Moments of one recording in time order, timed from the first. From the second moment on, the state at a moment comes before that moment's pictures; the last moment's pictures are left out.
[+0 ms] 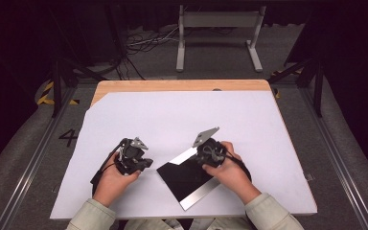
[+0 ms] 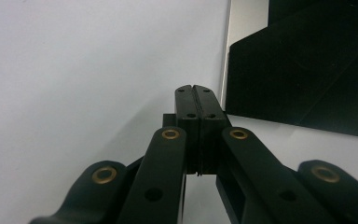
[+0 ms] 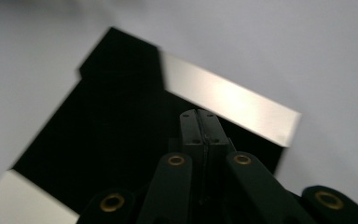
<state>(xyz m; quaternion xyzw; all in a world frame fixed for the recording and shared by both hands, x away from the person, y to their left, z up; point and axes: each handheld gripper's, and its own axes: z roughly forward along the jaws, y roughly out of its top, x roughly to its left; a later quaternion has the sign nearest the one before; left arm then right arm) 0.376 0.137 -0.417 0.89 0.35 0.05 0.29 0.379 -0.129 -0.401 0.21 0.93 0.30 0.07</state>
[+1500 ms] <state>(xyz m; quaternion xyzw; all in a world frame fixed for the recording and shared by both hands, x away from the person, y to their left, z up) 0.379 0.139 -0.415 0.89 0.35 0.05 0.30 0.303 -0.101 -0.423 0.13 0.97 0.22 0.02</state>
